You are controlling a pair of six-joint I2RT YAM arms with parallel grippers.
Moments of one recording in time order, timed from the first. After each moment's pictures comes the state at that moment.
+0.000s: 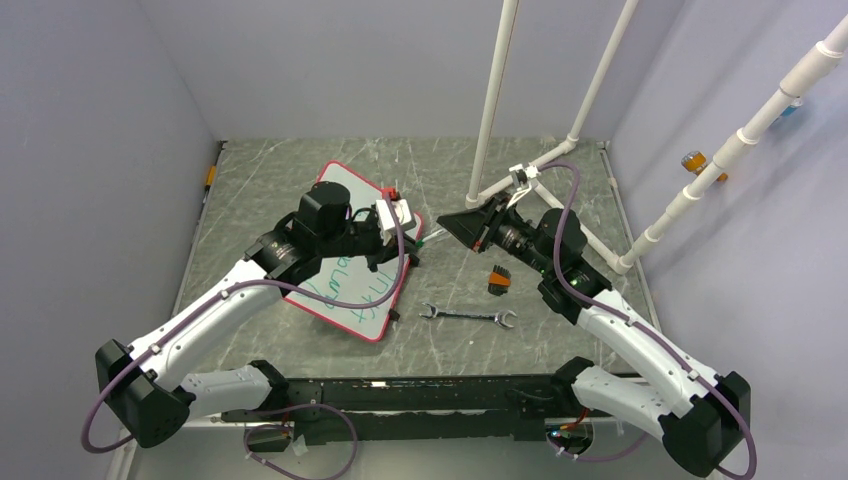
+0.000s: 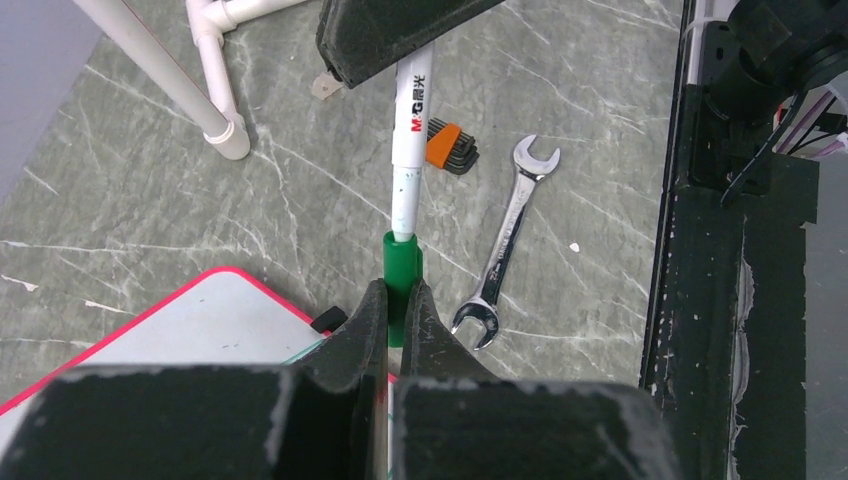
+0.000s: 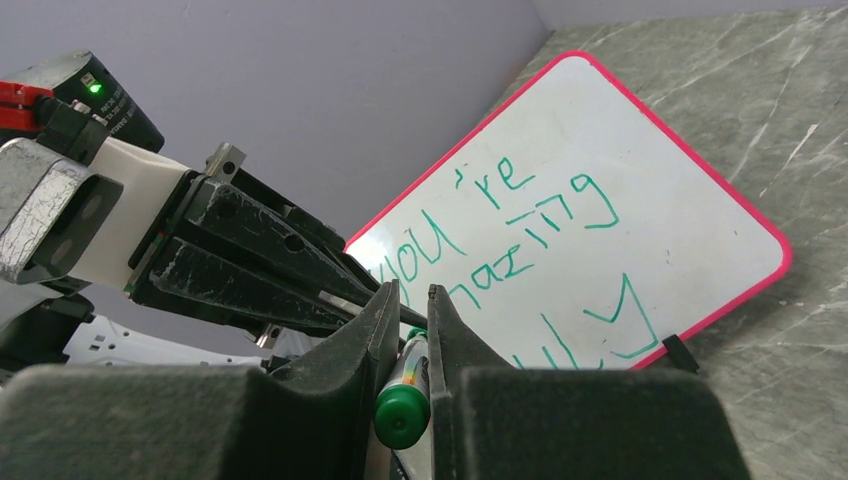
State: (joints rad) left arm -0.70 1.15 1.11 -0.35 0.51 0.32; right arm 0.60 0.95 0.78 0.24 -0.33 0.69
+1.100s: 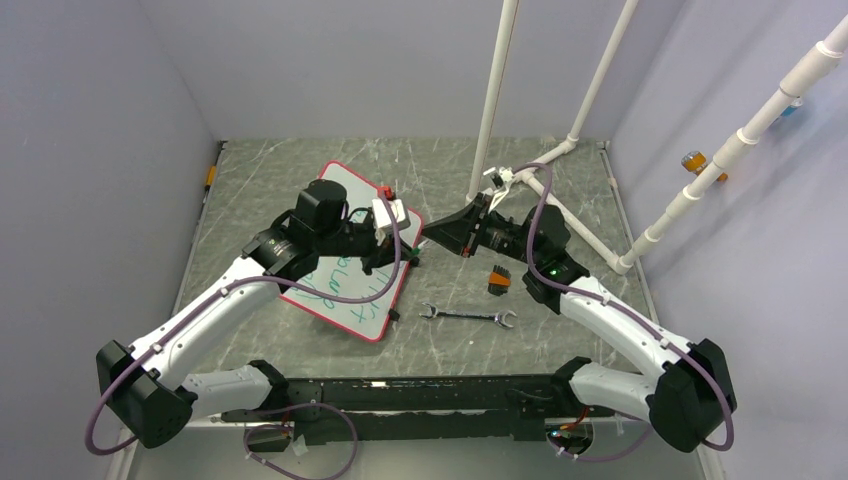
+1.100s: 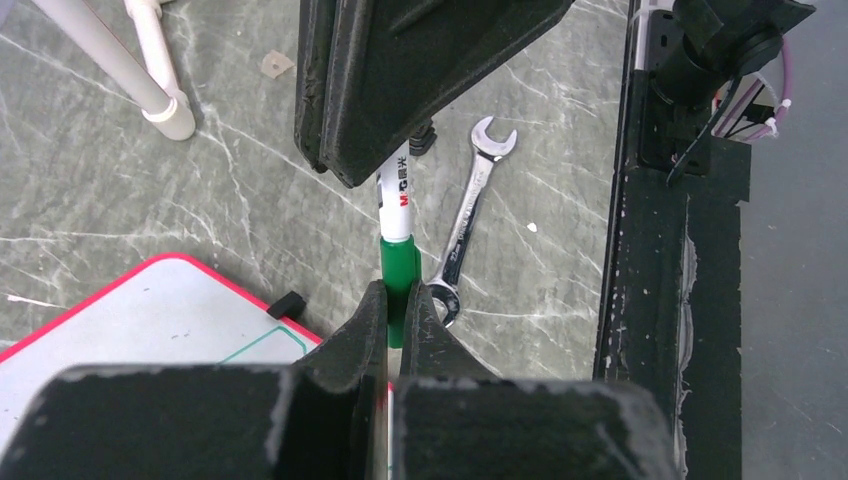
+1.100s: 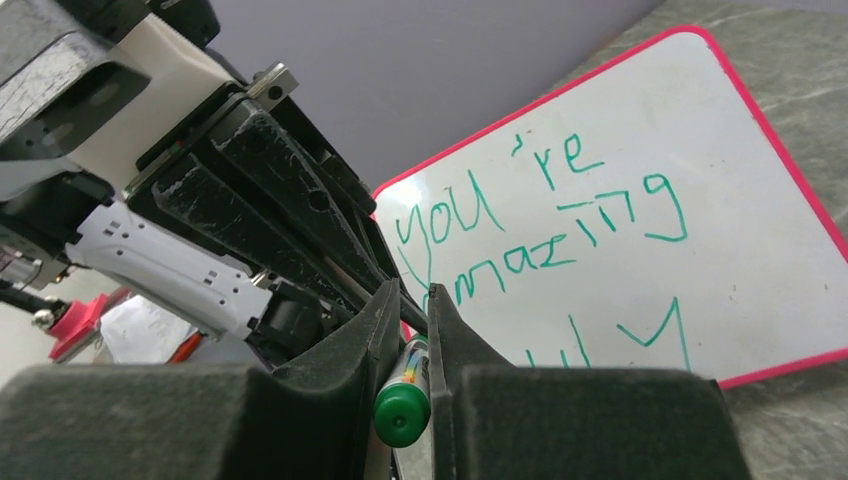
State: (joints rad) left arm -0.67 1.15 1.10 -0.39 0.62 0.29; right arm 0.59 1.09 0.75 0.46 -0.59 0.62
